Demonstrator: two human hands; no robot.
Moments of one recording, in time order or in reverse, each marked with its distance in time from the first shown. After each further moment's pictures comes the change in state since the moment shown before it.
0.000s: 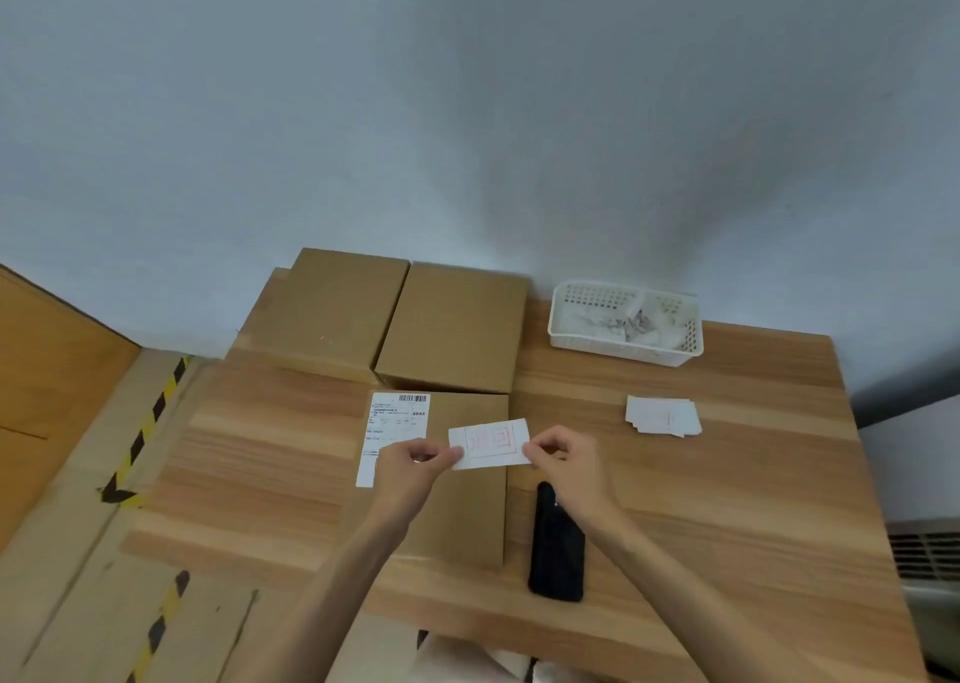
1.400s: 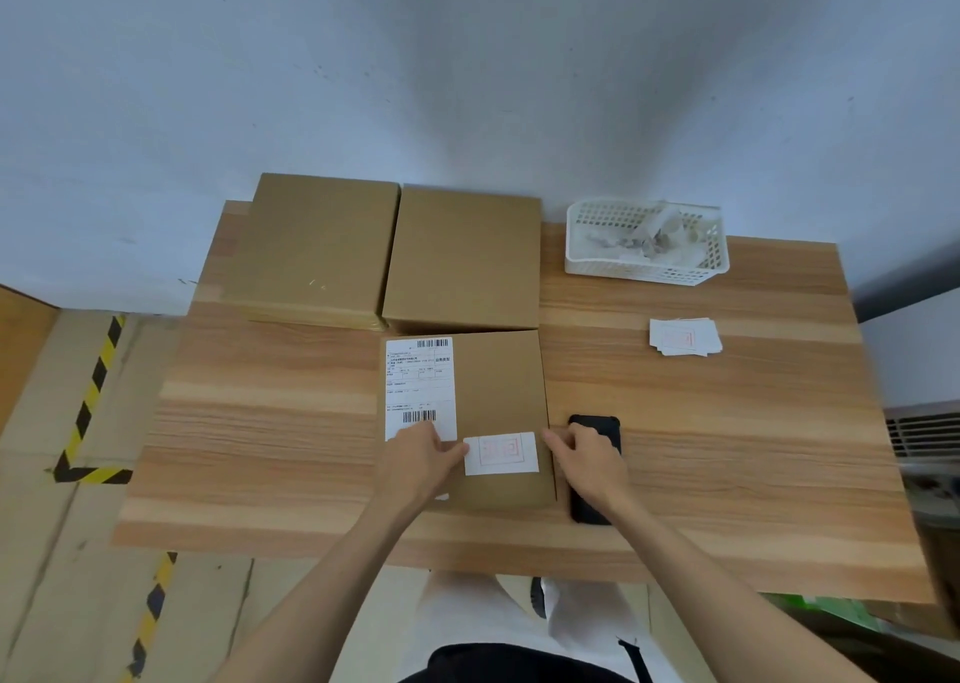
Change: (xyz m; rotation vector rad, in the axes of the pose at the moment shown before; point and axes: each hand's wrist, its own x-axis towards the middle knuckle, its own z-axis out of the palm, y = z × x) left_hand 0.075 -0.090 -0.038 0.903 -0.144 0.129; right_hand 0.011 0.081 0.087 -0.500 0.014 0.329
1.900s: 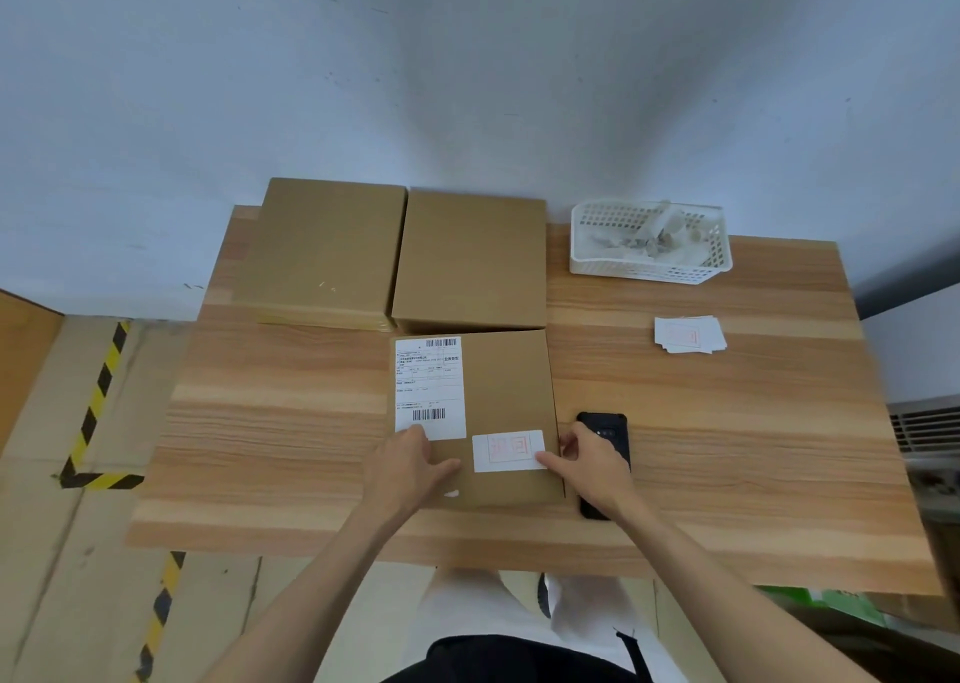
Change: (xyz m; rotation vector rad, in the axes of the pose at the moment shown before) left_hand -0.002 -0.038 -0.005 0.062 0.021 0.084; right_hand -0.011 0.002 0.006 0.025 -0.058 -0.071
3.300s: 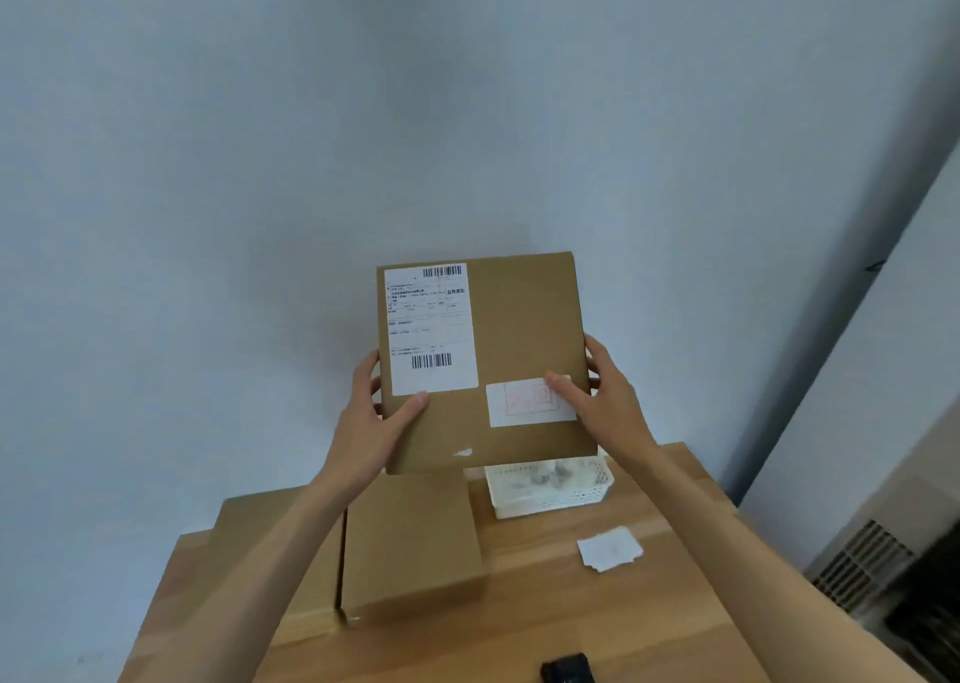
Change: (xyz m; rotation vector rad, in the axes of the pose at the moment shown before) left_hand -0.018 0.189 -0.307 -0.807 0.271 0.718; right_hand -0.105 -0.167 -0.296 0.538 0.729 -0.565
